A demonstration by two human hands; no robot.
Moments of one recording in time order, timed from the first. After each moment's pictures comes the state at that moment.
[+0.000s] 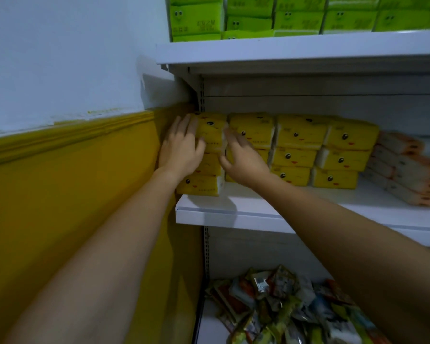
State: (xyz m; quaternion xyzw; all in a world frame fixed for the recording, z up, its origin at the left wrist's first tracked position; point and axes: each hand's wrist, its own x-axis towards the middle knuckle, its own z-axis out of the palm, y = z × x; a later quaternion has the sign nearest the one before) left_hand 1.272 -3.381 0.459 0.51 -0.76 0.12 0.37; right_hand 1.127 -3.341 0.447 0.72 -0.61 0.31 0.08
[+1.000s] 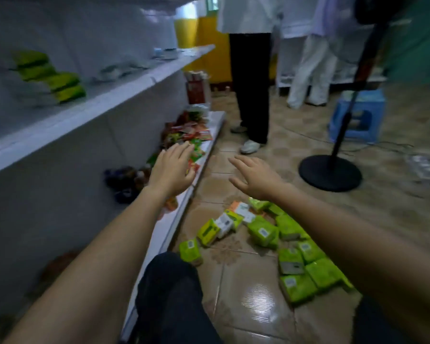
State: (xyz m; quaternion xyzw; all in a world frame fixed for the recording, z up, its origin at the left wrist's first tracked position) left_hand 0.824 -2.940 0.270 -0.18 -0.98 -0.02 0.13; right_hand 0.838 -2.729 0.232 0.17 -0.98 0.10 0.09
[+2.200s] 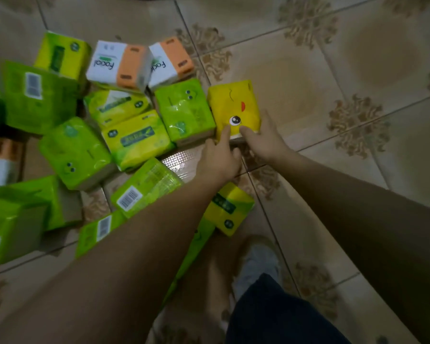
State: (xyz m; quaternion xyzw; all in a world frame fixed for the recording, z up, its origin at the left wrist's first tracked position) left_hand 0.733 -2.338 -0.300 -0.24 -0.86 -0.24 -0.39; right_hand 0.779 -2.232 -0.304 -0.44 -0.77 0.46 -0.06
